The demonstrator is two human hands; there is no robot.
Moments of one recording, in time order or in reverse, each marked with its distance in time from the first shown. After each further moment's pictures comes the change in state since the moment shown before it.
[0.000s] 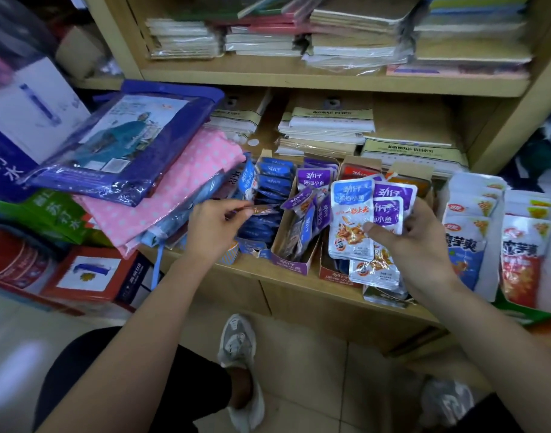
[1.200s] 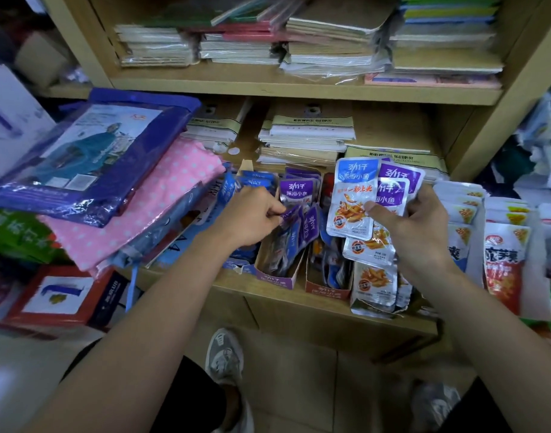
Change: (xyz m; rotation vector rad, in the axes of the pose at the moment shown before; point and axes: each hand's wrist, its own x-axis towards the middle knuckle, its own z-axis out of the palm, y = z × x) left_hand 0.051 0.078 0.025 0.201 -0.528 0.152; right_hand 0.033 -0.019 -0.006 0.042 0.191 0.011
